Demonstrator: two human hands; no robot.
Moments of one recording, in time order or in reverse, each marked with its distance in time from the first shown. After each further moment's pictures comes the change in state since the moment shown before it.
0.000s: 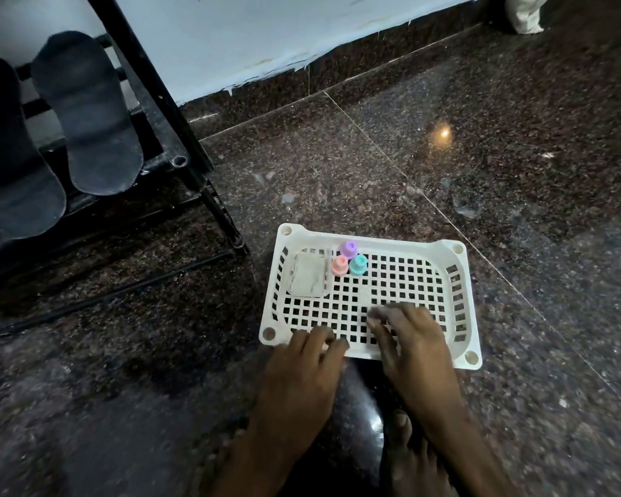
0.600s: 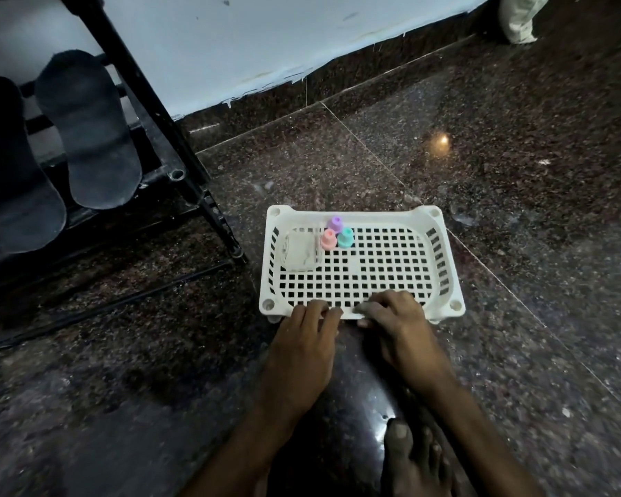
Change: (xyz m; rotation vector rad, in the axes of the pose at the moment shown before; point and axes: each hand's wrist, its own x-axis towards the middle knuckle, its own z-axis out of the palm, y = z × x) left_hand 0.037 -0.016 0.025 0.018 0.027 -0.044; right_hand 0.033 0.033 0.019 0.003 -0.088 -0.253
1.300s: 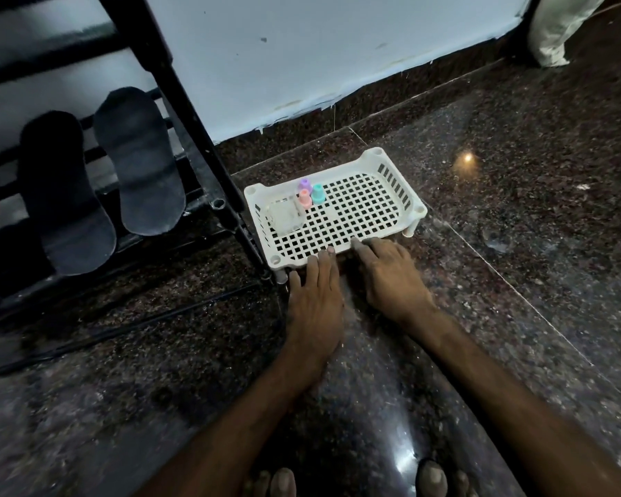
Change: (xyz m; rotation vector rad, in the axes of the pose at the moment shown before) left_hand 0.079 -0.045 0.018 0.455 -0.169 -0.191; right_hand 0.130 -0.009 0.011 -0.224 -0.196 0.012
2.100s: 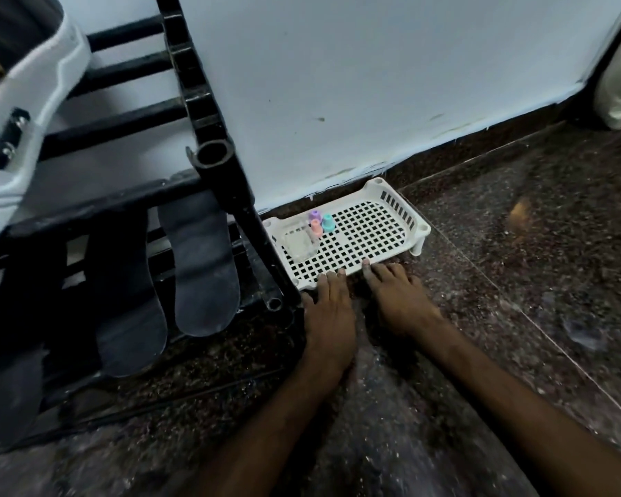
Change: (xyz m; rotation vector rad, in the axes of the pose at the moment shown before) left_hand 0.101 -0.066 0.014 -0.021 -0.259 -0.101; right_hand 0.127 -0.025 -0.007 -0.123 -0.302 0.007
